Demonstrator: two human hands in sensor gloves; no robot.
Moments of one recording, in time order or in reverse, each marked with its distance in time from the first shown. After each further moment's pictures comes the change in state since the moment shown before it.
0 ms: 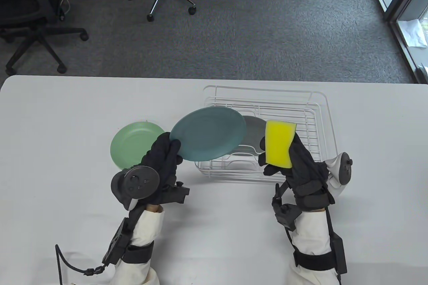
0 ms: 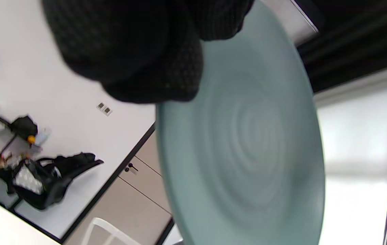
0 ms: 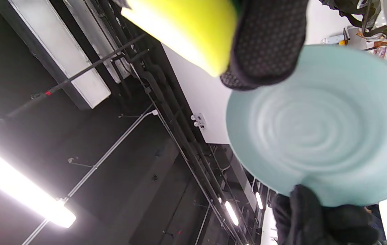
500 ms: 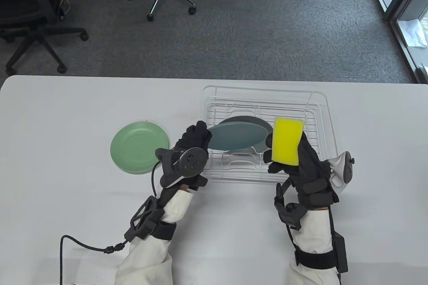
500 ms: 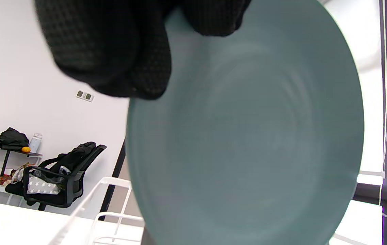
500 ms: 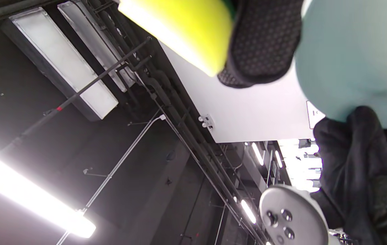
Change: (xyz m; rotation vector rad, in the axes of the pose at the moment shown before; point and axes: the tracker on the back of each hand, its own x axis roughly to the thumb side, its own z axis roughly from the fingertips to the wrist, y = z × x) left_hand 0.032 -0.082 -0.036 -0.206 -0.108 -0.263; right_hand -0.002 -0.007 0.000 -0.002 -0.007 -0.100
